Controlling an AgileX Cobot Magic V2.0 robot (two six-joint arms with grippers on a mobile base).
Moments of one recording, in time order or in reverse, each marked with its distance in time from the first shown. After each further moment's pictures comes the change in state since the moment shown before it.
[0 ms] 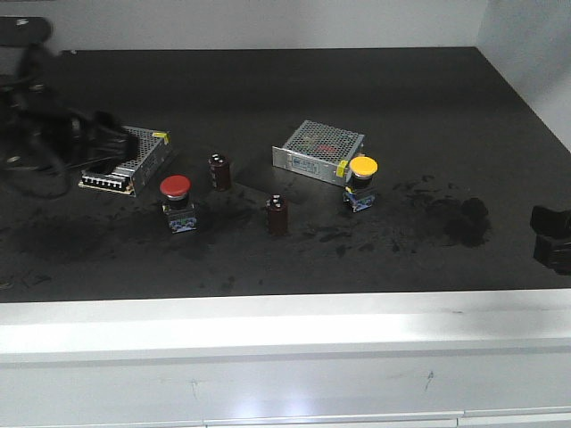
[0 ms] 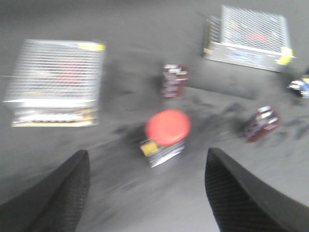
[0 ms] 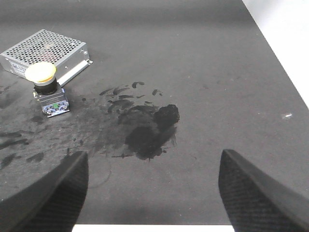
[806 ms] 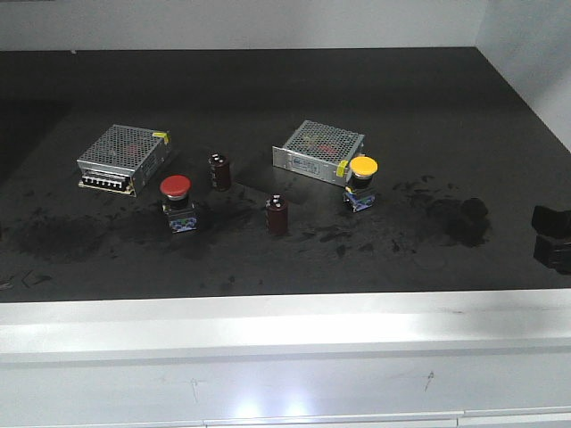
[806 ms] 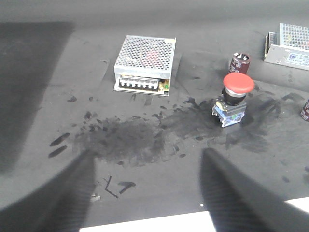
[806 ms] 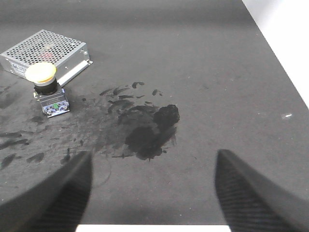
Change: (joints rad) left arm 0.215 -0.596 0.579 0.033 -0.210 0.045; right arm 0.000 0.000 0.000 0.000 0.000 0.000
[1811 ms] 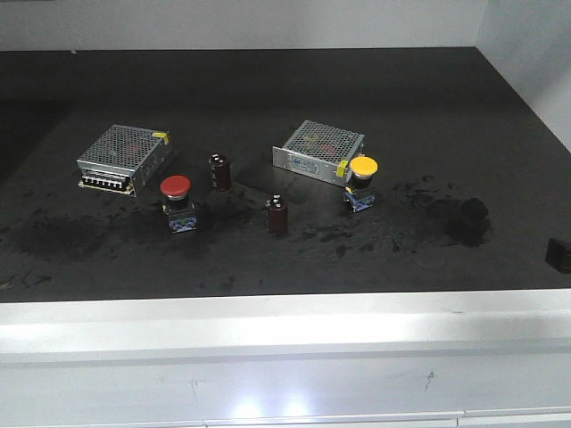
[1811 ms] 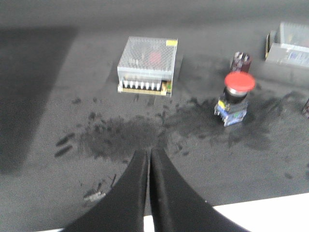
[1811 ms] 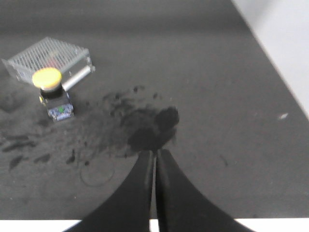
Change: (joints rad) left arm 0.001 -0.030 0.001 0.023 0.020 0.000; right arm 0.000 -0.050 0.000 -0.007 0.037 0.025
